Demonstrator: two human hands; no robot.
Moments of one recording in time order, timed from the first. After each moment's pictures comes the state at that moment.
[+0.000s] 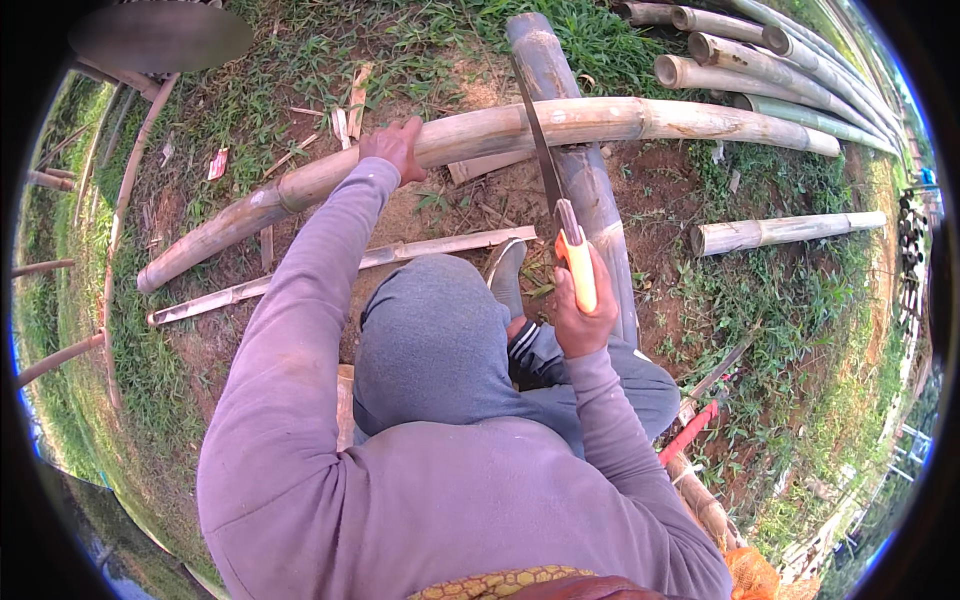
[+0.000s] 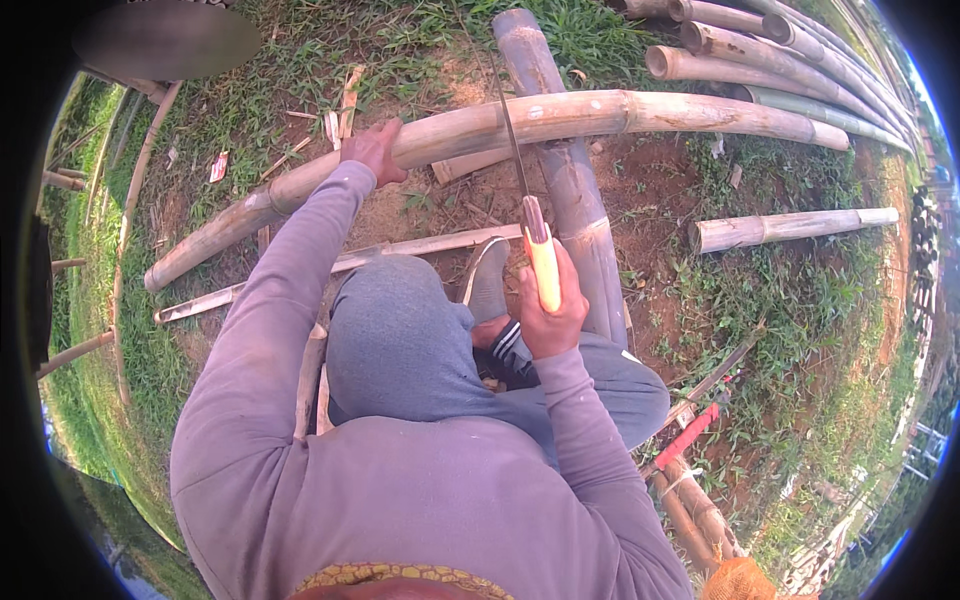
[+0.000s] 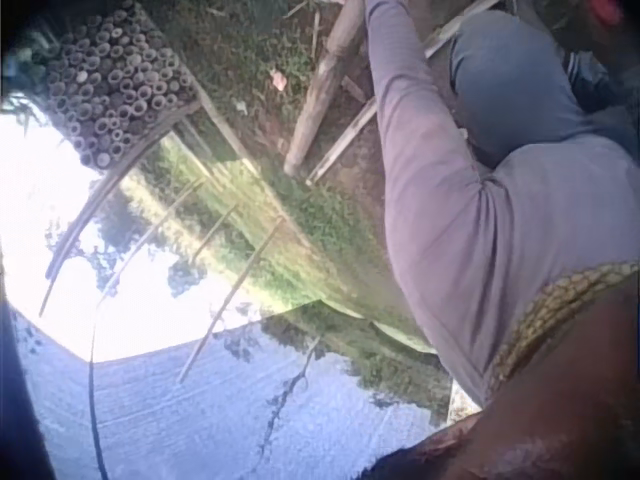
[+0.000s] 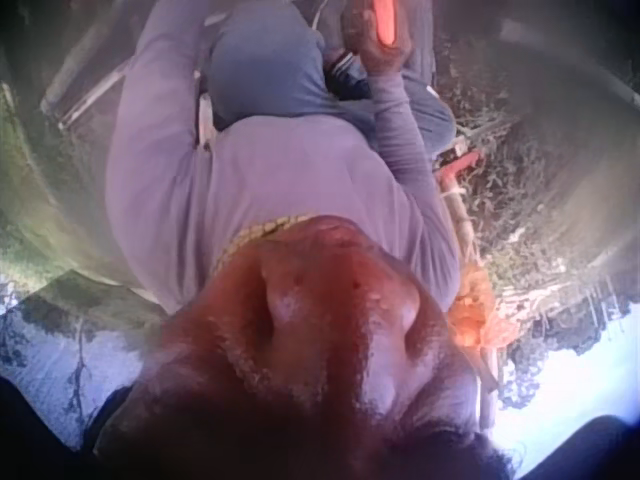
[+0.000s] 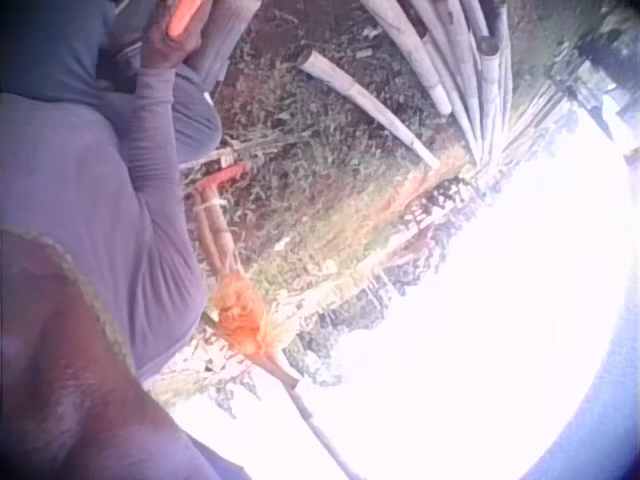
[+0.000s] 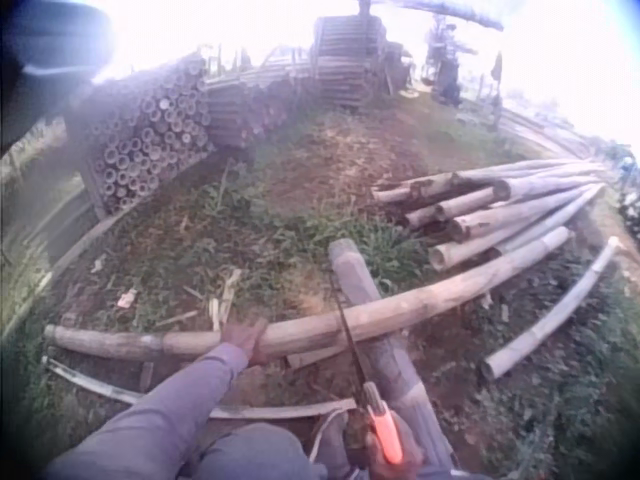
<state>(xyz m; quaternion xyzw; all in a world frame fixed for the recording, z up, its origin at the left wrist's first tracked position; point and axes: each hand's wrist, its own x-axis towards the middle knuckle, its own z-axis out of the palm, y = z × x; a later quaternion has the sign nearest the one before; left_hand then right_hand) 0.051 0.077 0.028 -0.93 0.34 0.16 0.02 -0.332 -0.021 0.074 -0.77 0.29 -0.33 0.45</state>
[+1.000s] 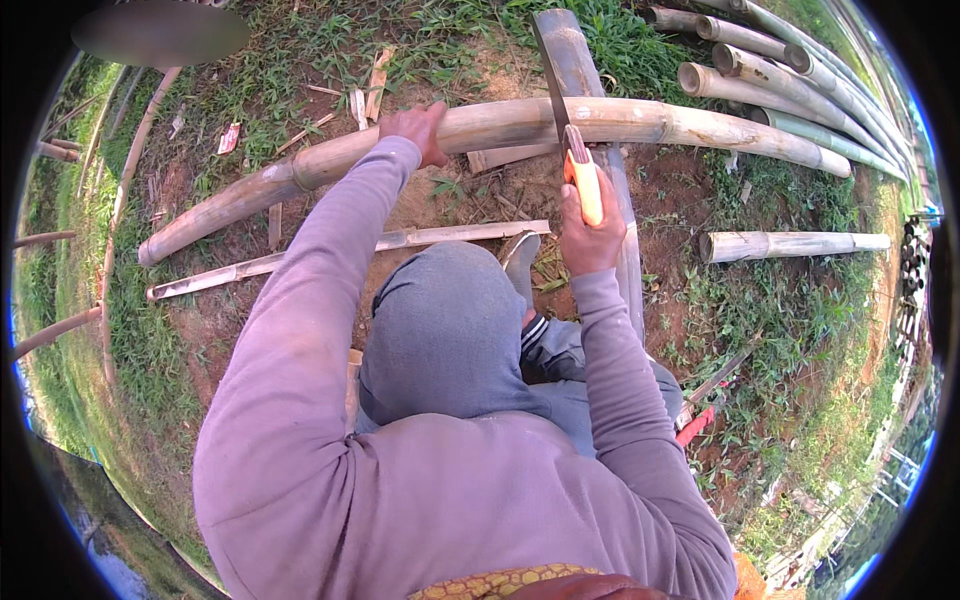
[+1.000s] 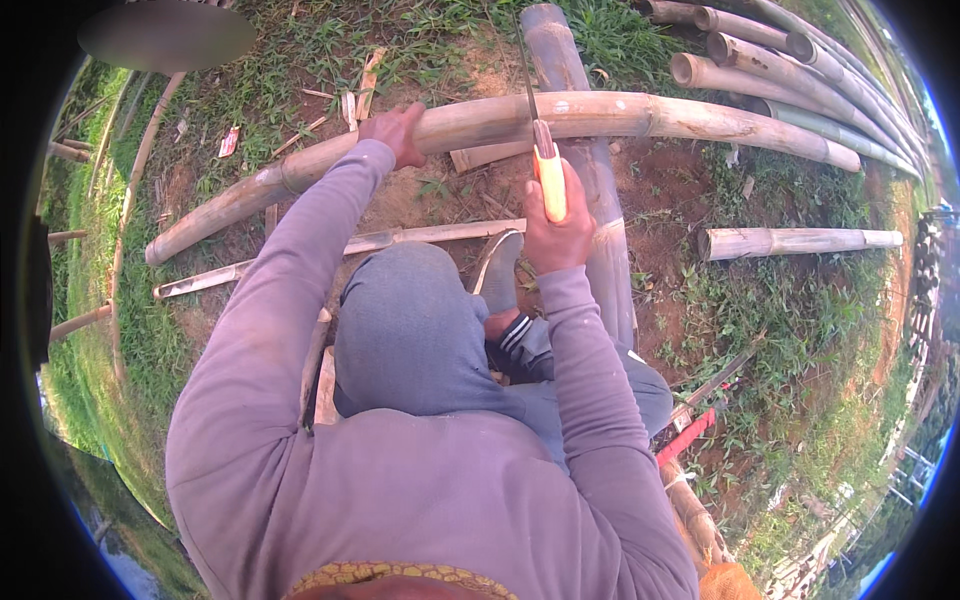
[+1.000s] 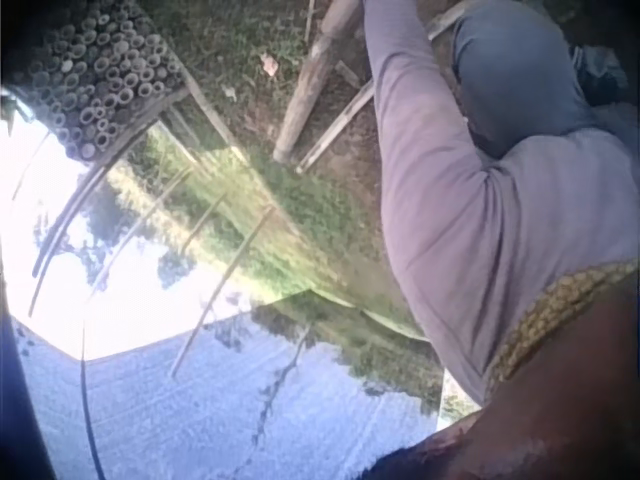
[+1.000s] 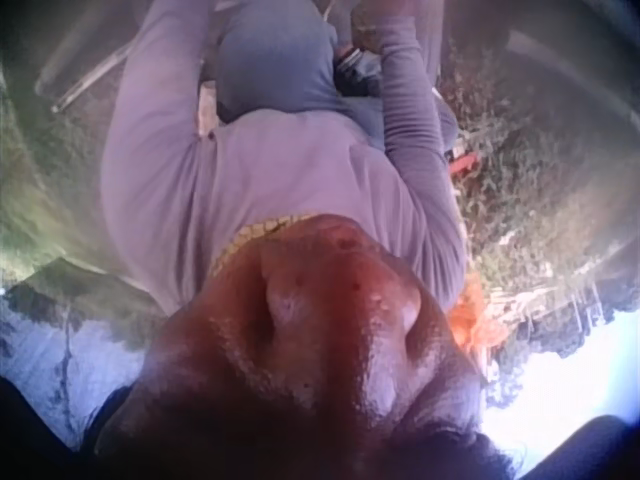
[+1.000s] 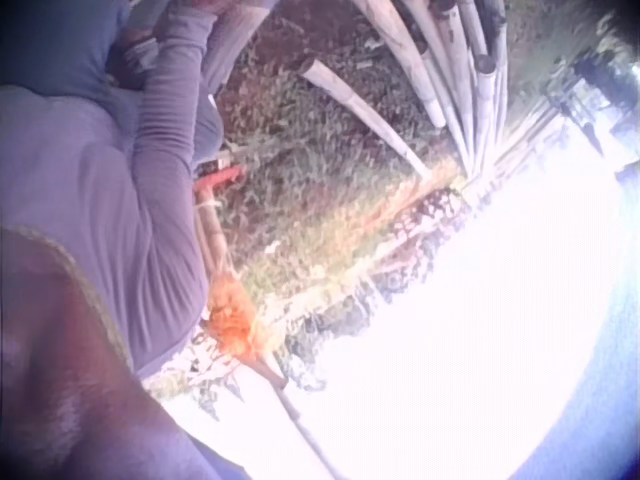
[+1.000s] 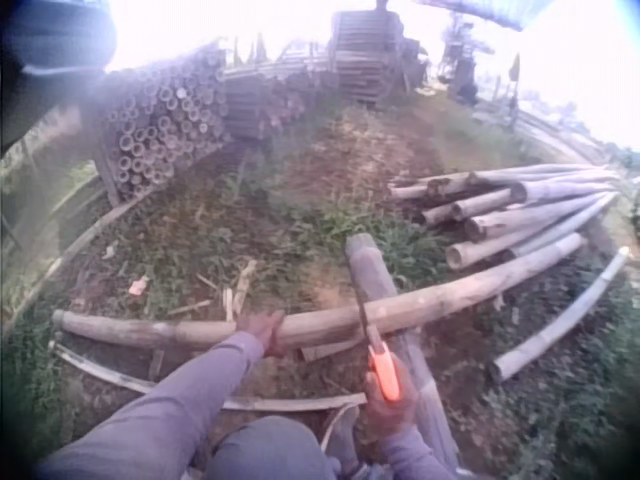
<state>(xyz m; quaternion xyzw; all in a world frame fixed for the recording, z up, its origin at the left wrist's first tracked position) 0.048 0.070 0.039 -0.92 0.35 0.19 0.01 -0.242 -0.068 0.068 -0.80 0.27 -0.35 0.41</state>
